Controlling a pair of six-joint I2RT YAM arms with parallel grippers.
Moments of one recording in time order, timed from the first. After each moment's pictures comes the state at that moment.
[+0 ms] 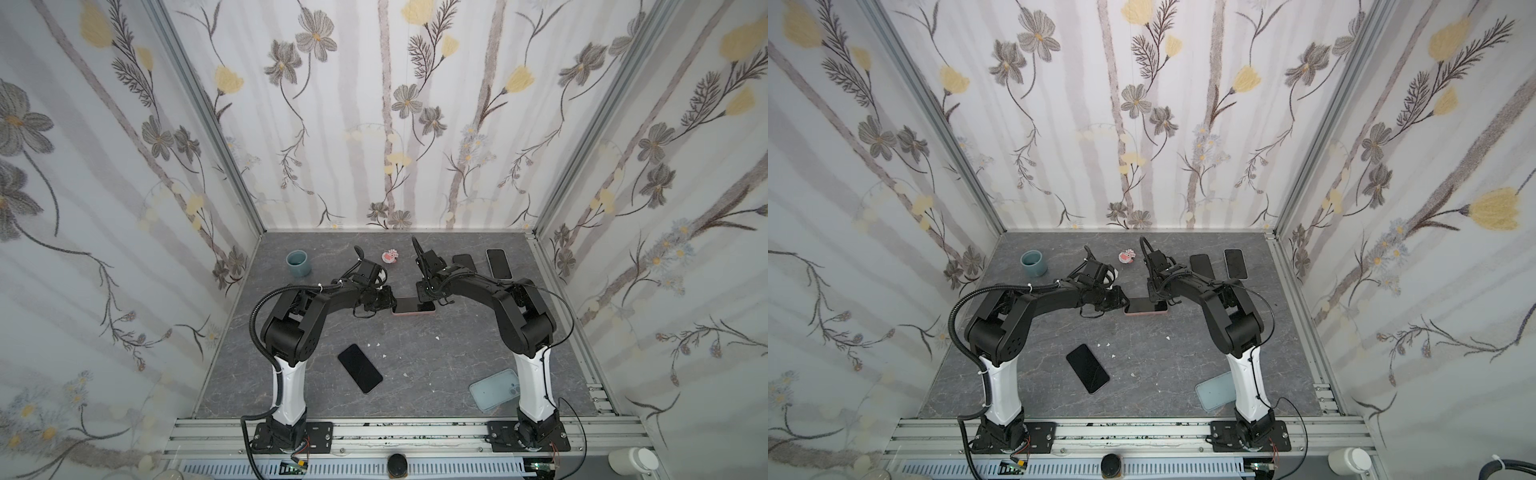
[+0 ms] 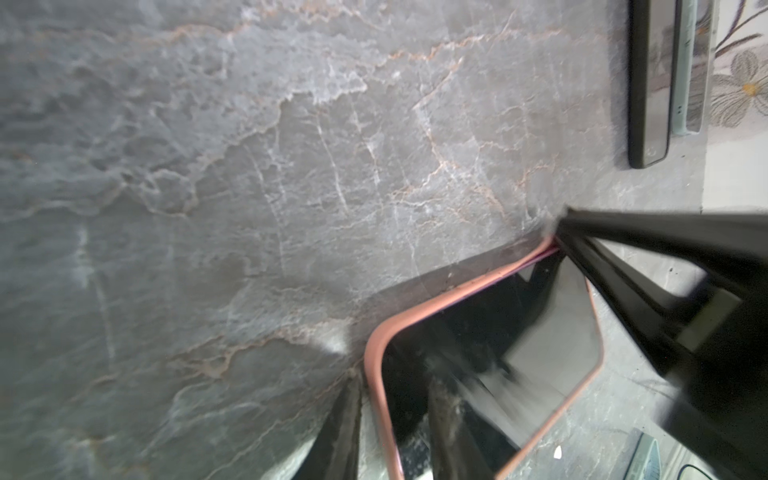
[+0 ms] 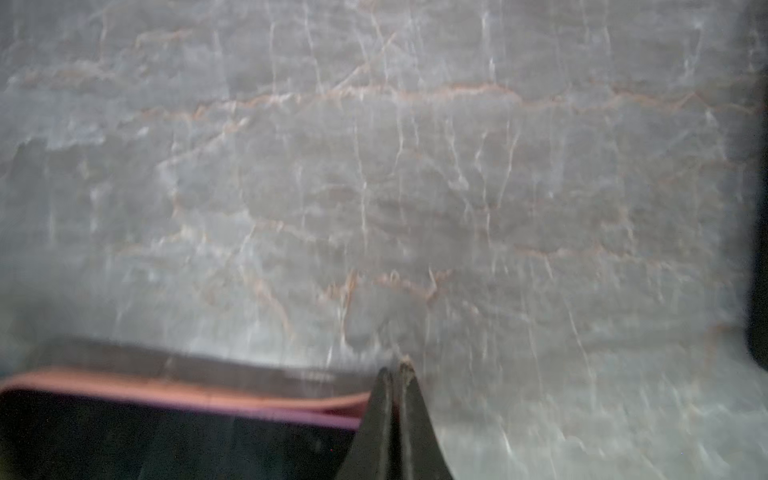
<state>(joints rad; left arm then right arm) -0.48 1.99 1.19 -0.16 0.39 -0.58 0.55 2.16 1.48 -0.48 0.13 0.30</state>
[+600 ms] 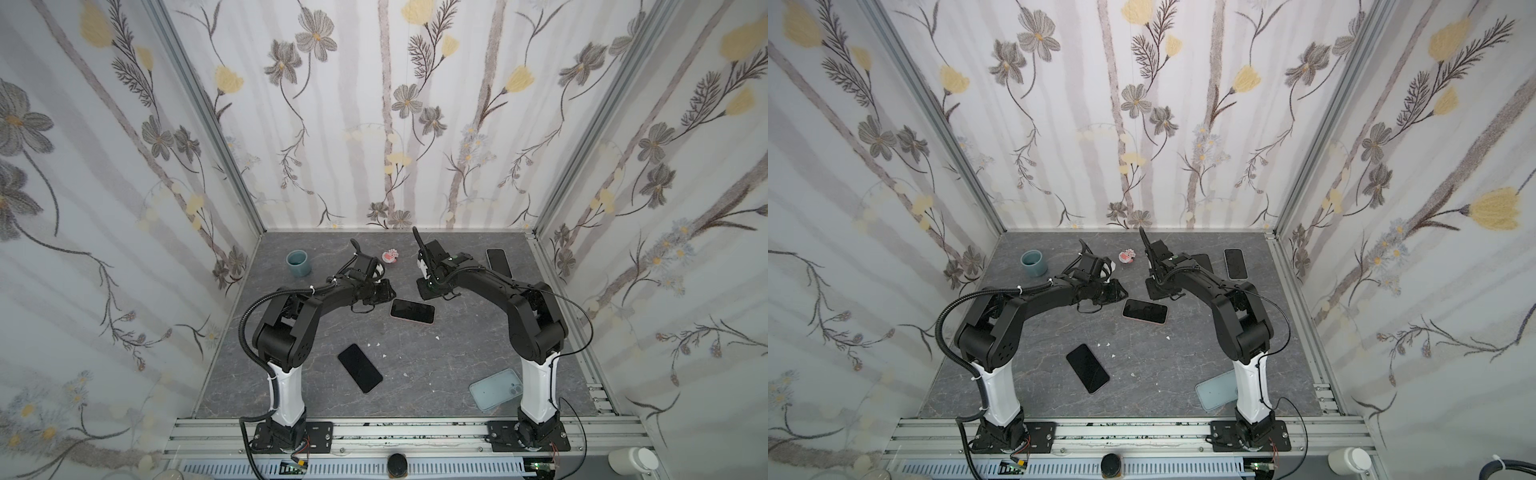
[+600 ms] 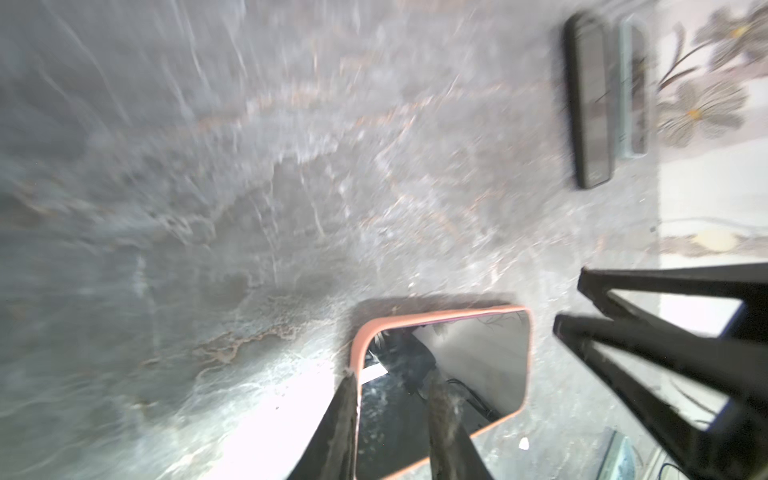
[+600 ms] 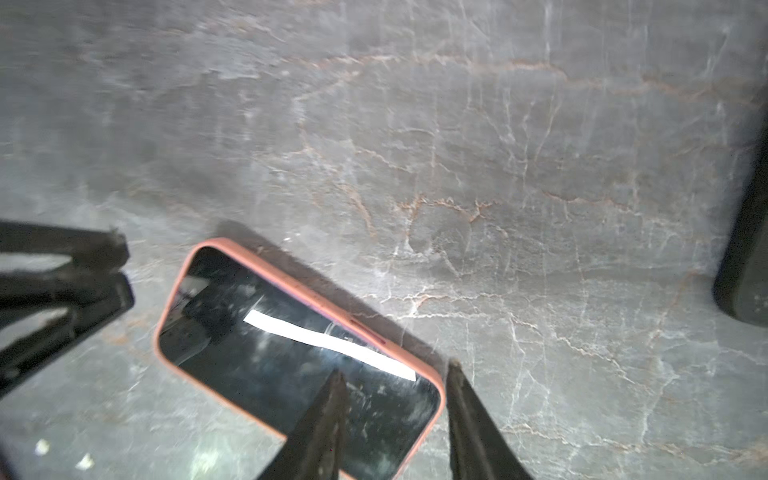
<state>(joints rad) -0.45 1.89 1.20 -0.18 0.38 -0.58 0.55 2.01 1.58 -0.75 -0.03 0.16</state>
